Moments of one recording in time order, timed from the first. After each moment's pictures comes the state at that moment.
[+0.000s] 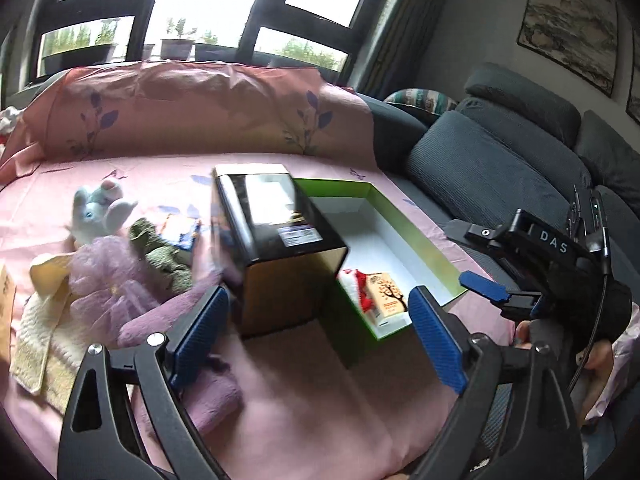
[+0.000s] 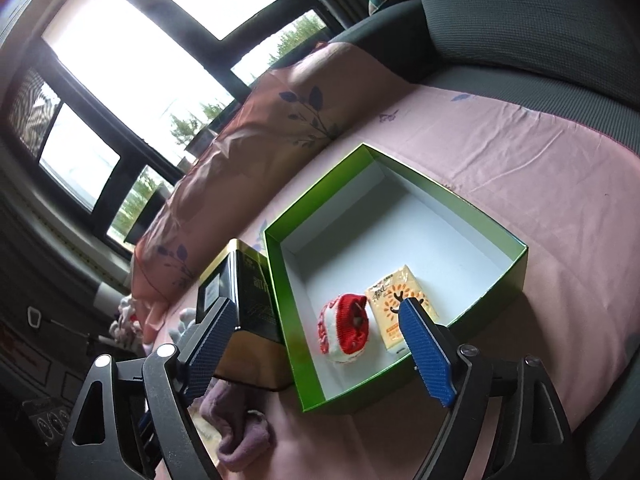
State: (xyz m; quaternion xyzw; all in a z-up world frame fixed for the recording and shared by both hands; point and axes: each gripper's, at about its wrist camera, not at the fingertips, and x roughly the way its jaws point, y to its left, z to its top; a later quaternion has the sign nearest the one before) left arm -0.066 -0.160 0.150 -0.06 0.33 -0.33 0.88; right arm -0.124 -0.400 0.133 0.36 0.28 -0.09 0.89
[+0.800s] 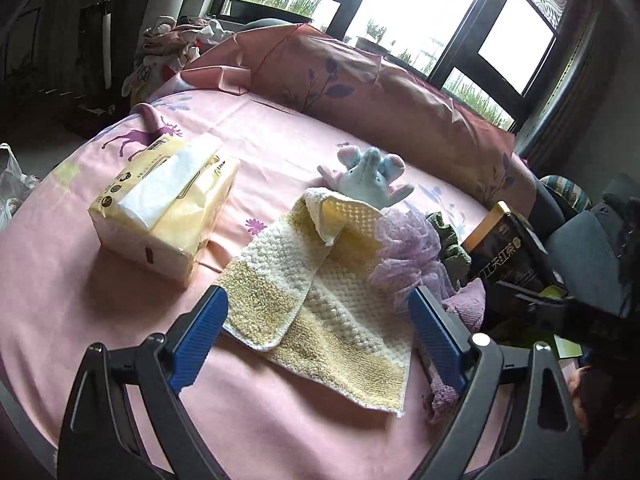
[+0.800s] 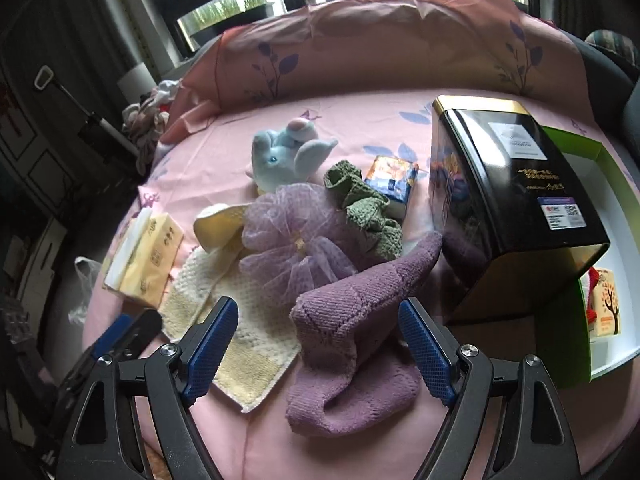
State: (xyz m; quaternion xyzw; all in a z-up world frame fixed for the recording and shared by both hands) left arm -0.036 0.049 0.083 -0.19 0.35 -0.09 0.91; right arm -0.008 -0.154 0.093 0.07 0.46 0.05 0.88
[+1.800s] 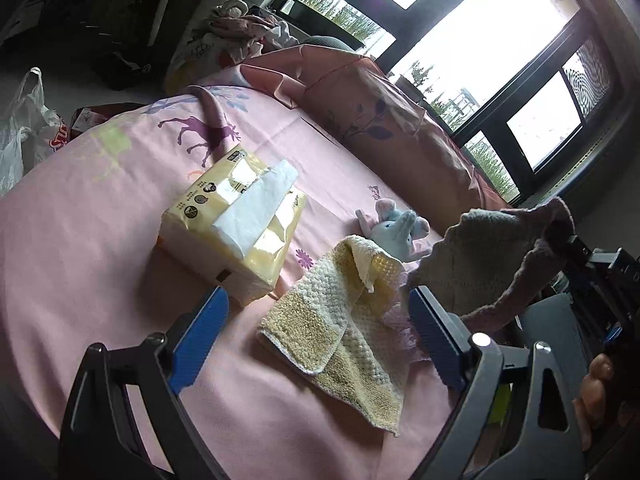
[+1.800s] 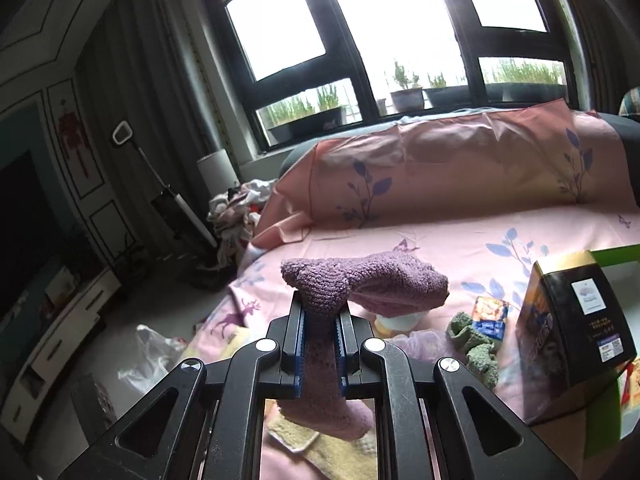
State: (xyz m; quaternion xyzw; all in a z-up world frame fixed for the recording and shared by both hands) left arm -0.039 0.129 0.090 -0.32 0.34 -0.07 0.88; right arm -0.018 -0.082 0.176 0.09 0.27 0.15 0.95
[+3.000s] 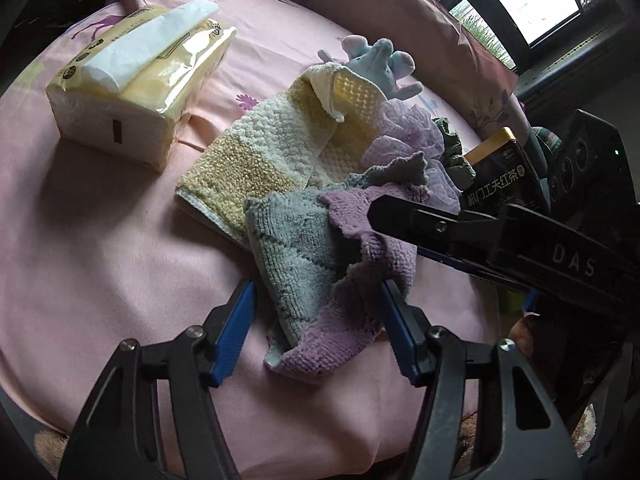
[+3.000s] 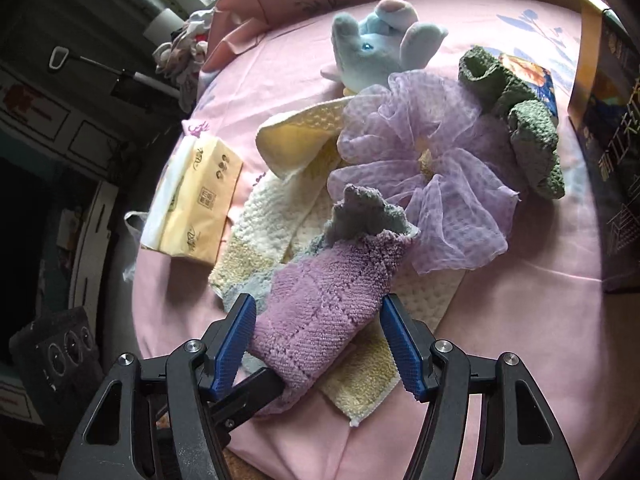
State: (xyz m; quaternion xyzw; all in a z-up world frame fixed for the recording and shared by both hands) left arm -0.032 0.051 0.039 -0.21 0.52 -0.16 0.81; right arm 0.028 -0.099 0.040 0.15 0.57 0.18 0.79
